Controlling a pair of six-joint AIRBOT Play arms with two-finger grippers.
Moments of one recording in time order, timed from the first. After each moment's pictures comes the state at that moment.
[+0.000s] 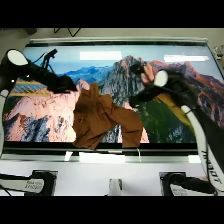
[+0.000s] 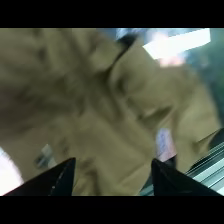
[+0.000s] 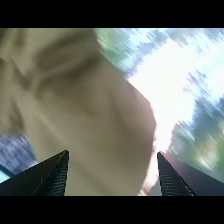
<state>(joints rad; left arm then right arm) -0.04 -1.55 1.63 0.99 -1.50 -1.43 0.28 -1.44 1.39 -1.31 1.23 1.18</state>
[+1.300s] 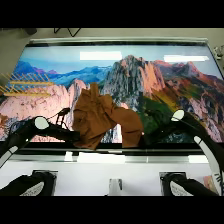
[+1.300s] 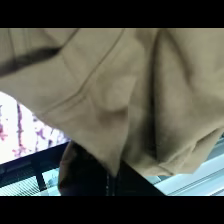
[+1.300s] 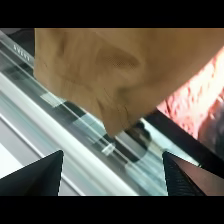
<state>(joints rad) -0.24 -1.10 0.59 1.01 -1.03 -1.38 0.08 -1.24 0.65 -1.00 1.24 0.91</state>
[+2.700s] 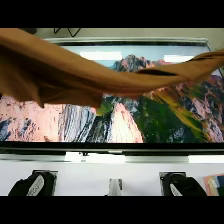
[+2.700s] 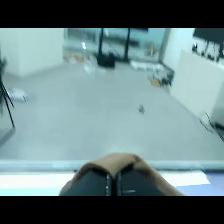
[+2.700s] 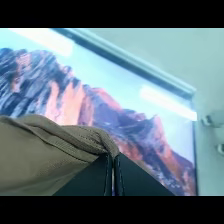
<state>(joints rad) 0.30 -0.78 1.85 0.95 -1.02 -1.39 0.25 -0.73 1.56 -1.87 1.19 1.24</state>
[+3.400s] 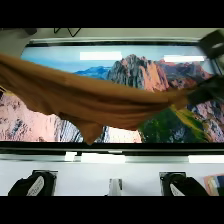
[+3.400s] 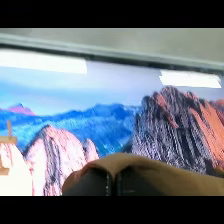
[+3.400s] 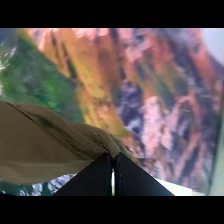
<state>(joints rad) 0.20 -0.77 1.44 1.06 -1.15 -1.41 0.25 -0.95 1.37 -1.94 1.35 1.25</state>
